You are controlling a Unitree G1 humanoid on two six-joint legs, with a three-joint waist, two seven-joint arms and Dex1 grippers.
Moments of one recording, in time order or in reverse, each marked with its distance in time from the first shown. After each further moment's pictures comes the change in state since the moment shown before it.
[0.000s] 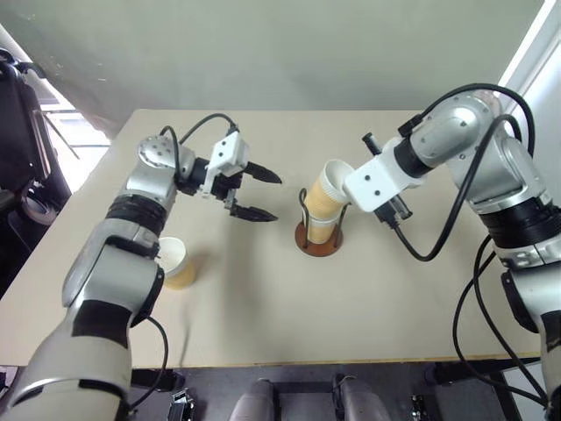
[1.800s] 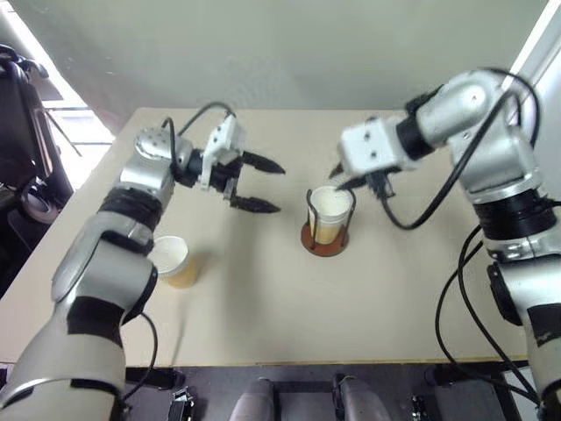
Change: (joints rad) left arm -0.129 0.012 -0.007 0.029 -0.109 0.099 -0.001; right arm -0.057 0.055 -0.205 -0.060 0.193 0.425 -0.034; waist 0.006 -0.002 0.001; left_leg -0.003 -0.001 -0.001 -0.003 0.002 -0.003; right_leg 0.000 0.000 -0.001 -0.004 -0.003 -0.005
